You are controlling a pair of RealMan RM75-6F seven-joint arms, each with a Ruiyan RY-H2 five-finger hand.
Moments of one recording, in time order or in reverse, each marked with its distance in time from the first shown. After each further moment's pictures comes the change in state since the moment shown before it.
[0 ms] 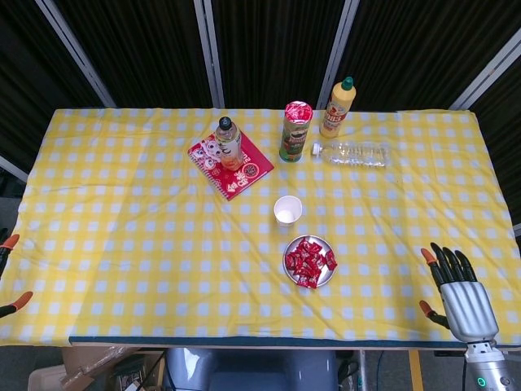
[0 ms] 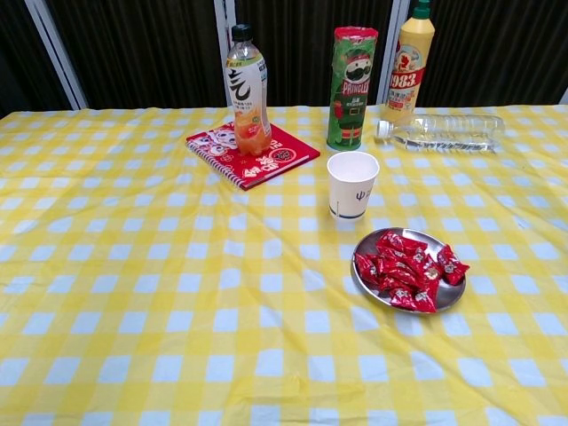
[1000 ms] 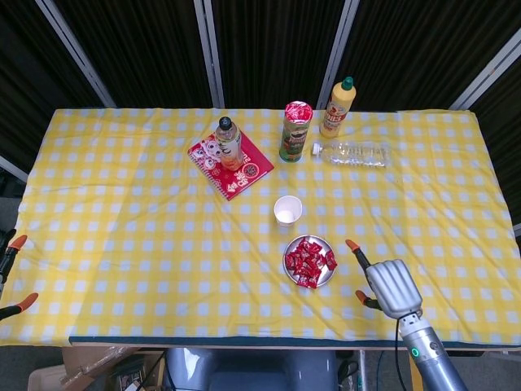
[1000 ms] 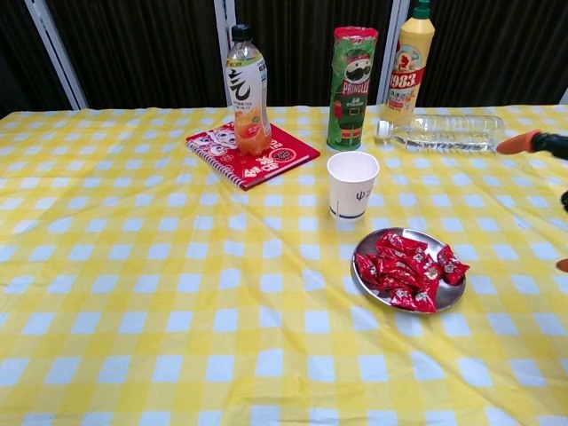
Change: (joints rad) left arm -0.014 0.019 0.011 -0.027 0.001 -0.036 -0.019; right arm 0.202 -0.080 0.086 -0.311 0.184 -0.302 -0.344
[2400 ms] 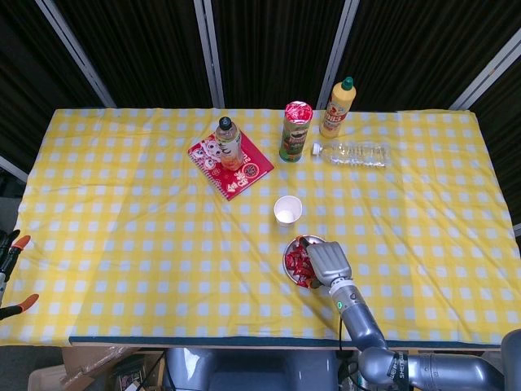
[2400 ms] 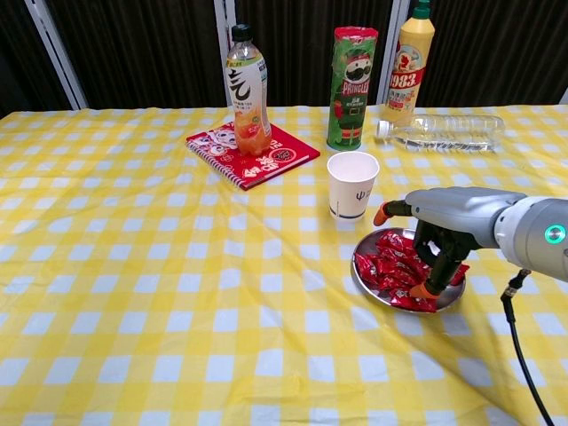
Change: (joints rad) left arm -0.015 0.023 0.009 -0.024 -0.017 -0.046 -0.015; right arm 0.421 -0.323 0.137 0.114 0.824 -0.104 -0.367
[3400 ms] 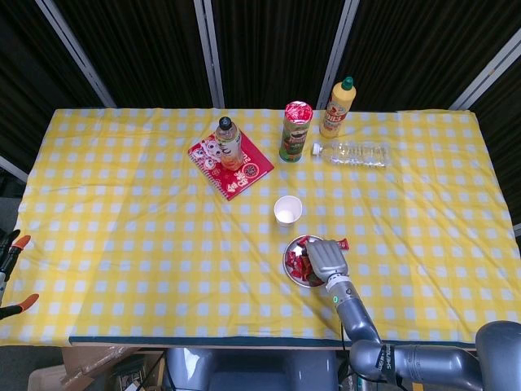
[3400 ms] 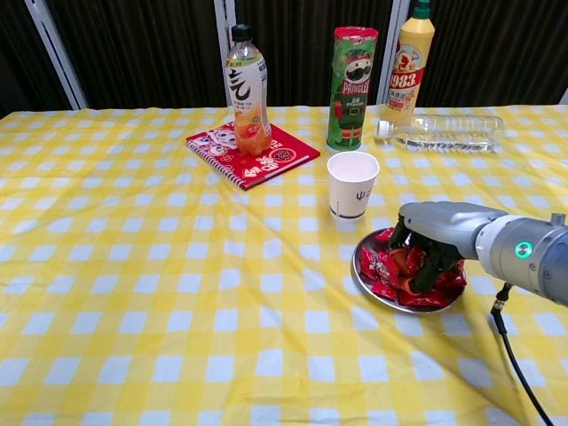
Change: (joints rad) left arm -0.003 0.001 0.001 0.001 0.000 -0.002 -0.007; right arm 0.044 -0.086 -0.055 0.181 -0.047 -0.019 0.175
